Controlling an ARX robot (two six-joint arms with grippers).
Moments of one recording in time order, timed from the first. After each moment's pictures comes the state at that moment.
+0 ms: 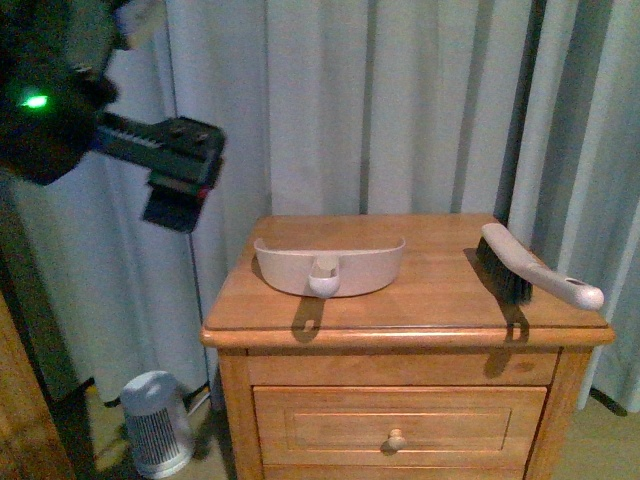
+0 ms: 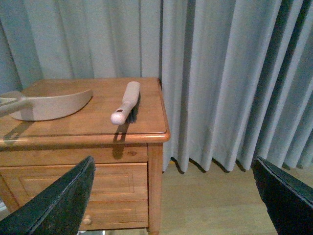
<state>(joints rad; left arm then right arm) -0.39 1.56 1.15 -0.08 -0.30 0.18 0.00 0.00 0.02 0.00 0.00 0.00</state>
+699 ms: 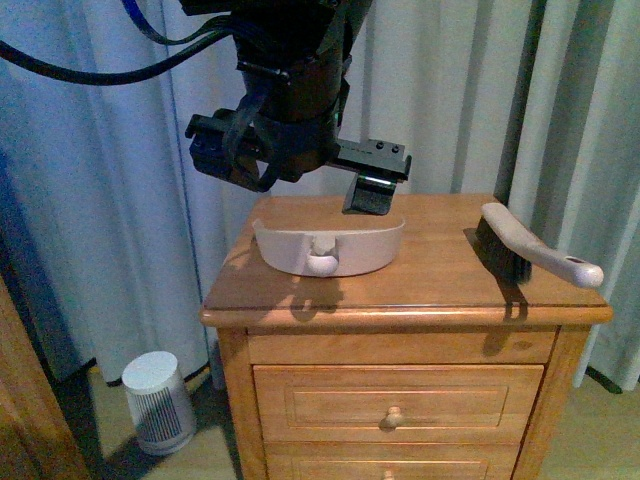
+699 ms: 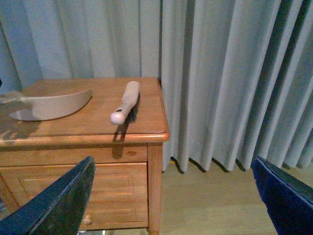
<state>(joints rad) -0.53 2.18 1.95 -0.58 -0.35 -0.12 0.00 0.00 0.02 0.00 0.00 0.00</state>
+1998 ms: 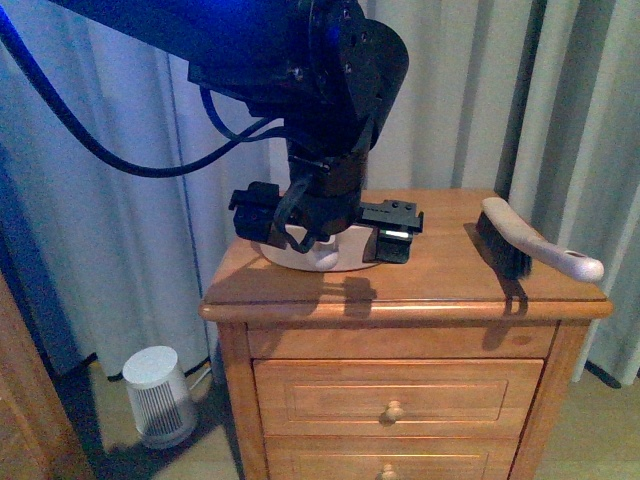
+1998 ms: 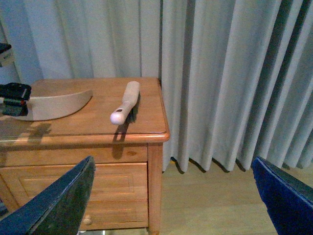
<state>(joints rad) -0.52 2.40 2.10 -0.61 -0.31 -0.20 0.00 0.00 0.02 0.00 0.00 0.00</state>
